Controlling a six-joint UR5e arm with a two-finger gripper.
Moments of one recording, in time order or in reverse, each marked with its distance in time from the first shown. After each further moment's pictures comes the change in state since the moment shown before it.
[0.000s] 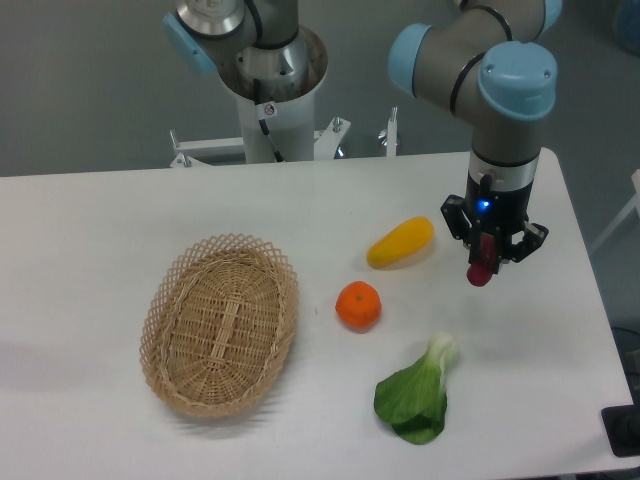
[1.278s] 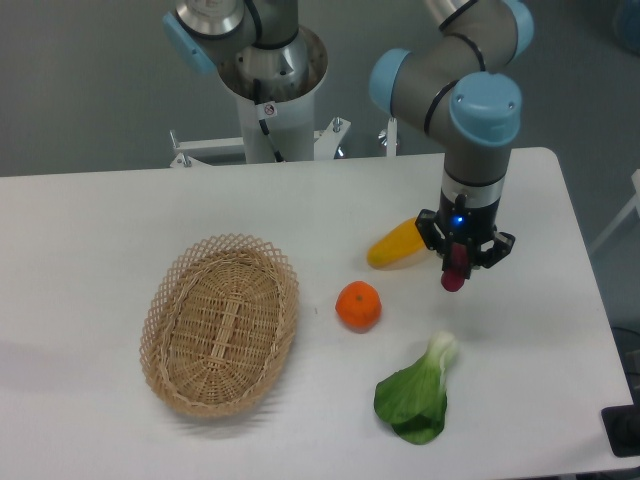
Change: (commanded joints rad) arm -0.015 -0.040 -0.205 0.175 0.002 -0.265
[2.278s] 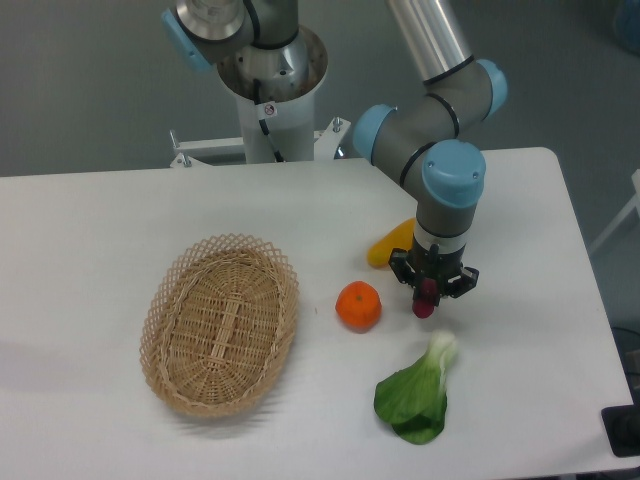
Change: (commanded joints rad) arm -0.041 -0.100 -0.008 0.075 0.008 -0.006
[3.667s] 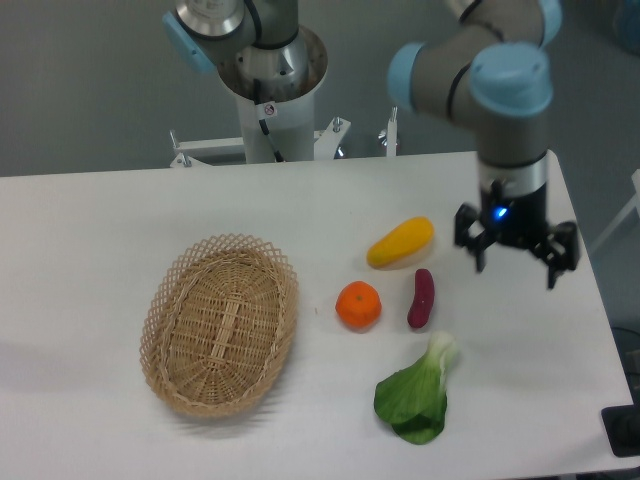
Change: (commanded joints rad) arm 0.132 0.156 0.351 -0.323 0.003 0.461
